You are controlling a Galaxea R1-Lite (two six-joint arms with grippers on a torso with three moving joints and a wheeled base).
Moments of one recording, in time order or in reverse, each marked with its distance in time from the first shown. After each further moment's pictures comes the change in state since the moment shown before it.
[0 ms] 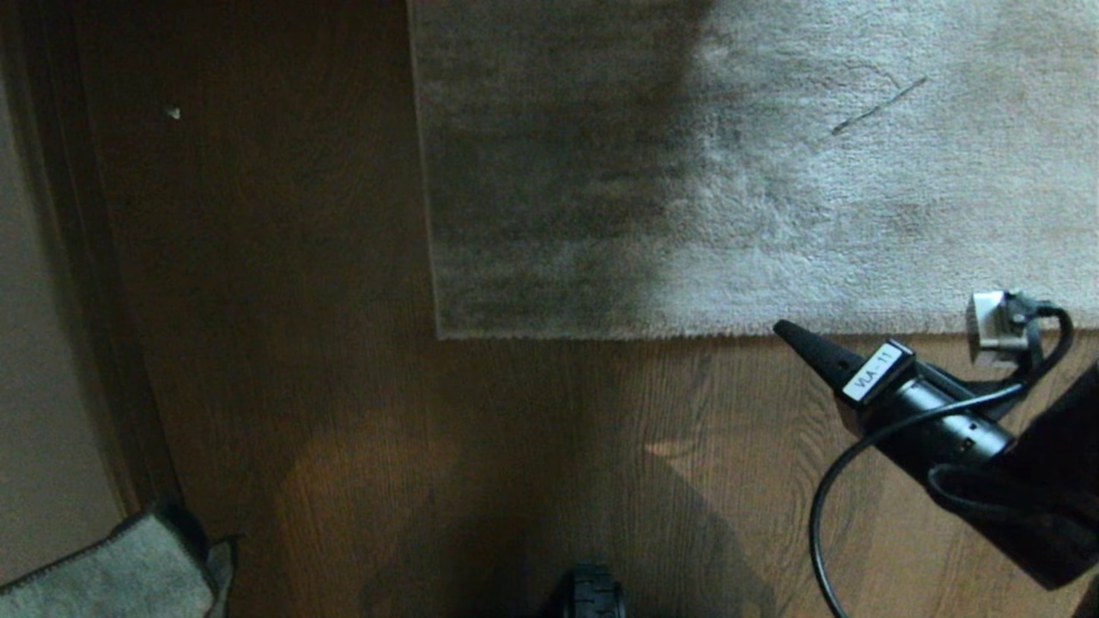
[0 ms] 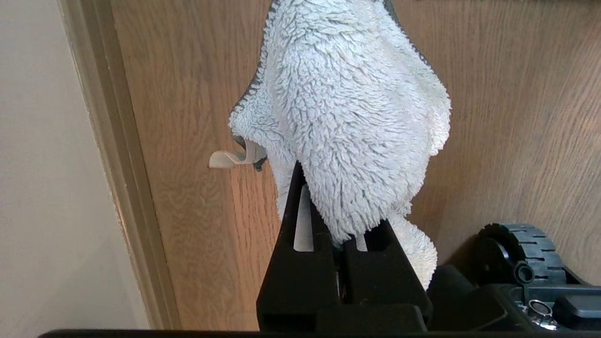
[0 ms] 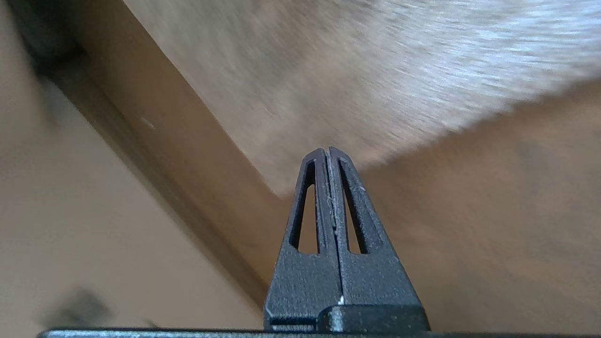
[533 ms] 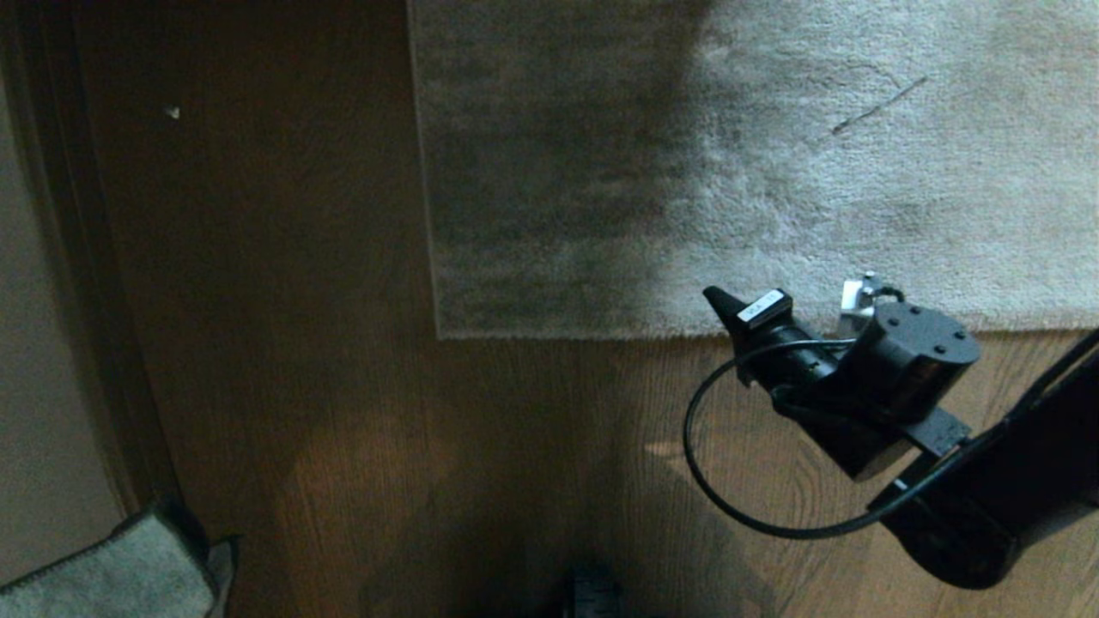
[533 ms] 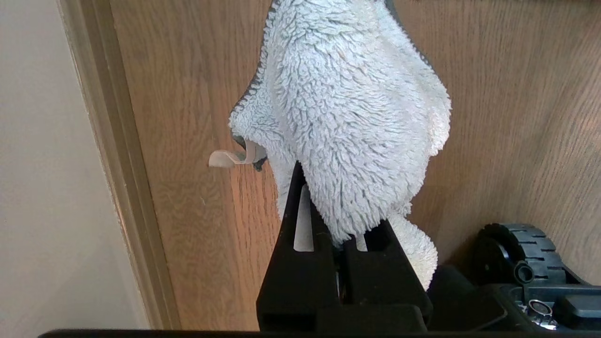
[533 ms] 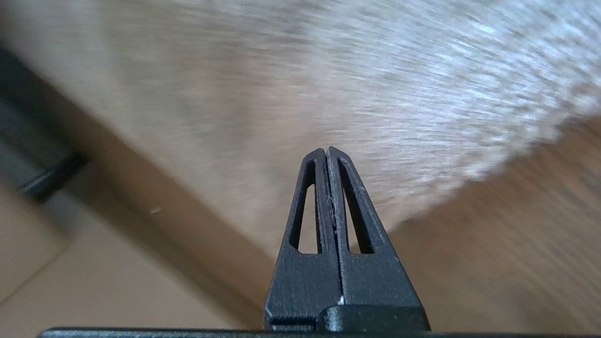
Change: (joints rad) left arm 0.000 0.000 0.000 0.000 0.000 0.000; right arm 0.001 0.326 -0.357 0.000 -0.096 0.308
